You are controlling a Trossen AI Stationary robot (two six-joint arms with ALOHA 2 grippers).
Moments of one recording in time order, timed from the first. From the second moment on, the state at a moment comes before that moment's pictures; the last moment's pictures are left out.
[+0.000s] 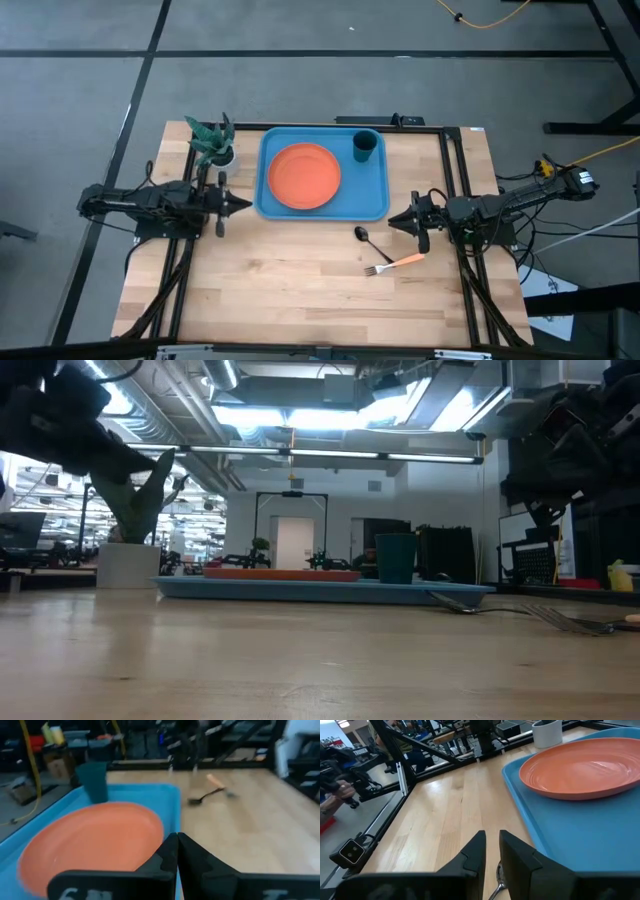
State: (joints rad) left arm -0.06 0.01 0.08 -0.20 -0.16 0.01; right arm 0.24 0.55 0.03 0.31 0.19 0.39
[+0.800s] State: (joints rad) left arm 0.03 0.02 0.01 0.02 -0.05 0.01; right arm 0.24 0.55 0.03 0.30 0.11 0.39
